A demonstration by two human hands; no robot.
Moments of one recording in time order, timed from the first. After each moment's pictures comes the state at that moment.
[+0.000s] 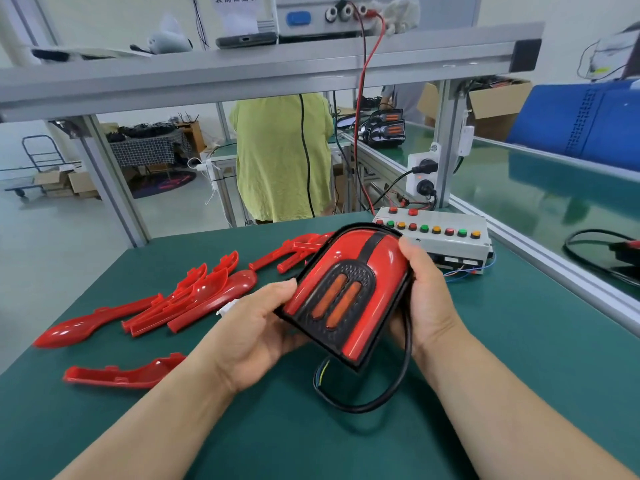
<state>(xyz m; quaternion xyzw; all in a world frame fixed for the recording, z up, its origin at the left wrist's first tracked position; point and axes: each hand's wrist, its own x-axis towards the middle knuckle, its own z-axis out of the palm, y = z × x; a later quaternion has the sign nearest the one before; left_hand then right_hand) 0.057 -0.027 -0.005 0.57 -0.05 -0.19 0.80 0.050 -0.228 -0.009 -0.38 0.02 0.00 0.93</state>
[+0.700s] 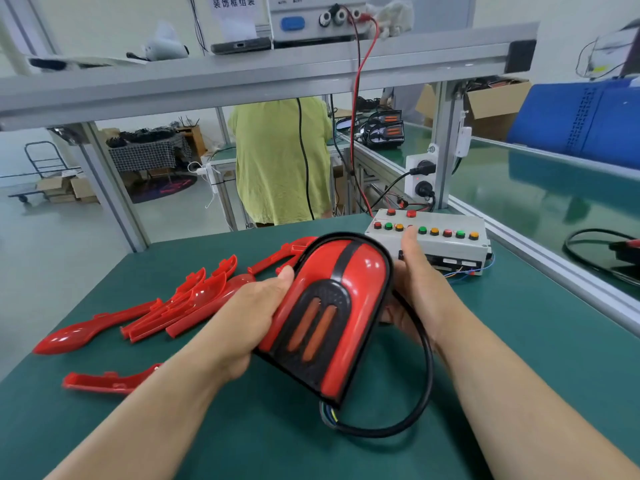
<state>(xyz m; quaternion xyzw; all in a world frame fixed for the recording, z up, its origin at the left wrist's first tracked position) 0.063 -0.027 0.009 0.76 -0.11 -0.11 0.63 0.050 -0.244 0.004 -0.55 -0.01 0.07 0.83</state>
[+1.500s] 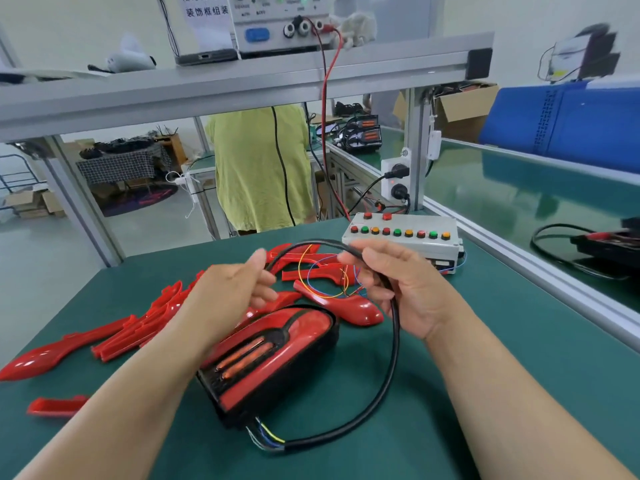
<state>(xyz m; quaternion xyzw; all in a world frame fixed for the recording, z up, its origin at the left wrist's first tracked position) 0.083 -0.031 0.034 0.88 -0.06 0.01 0.47 0.051 -0.271 0.005 -0.48 -0.11 0.00 0.87</state>
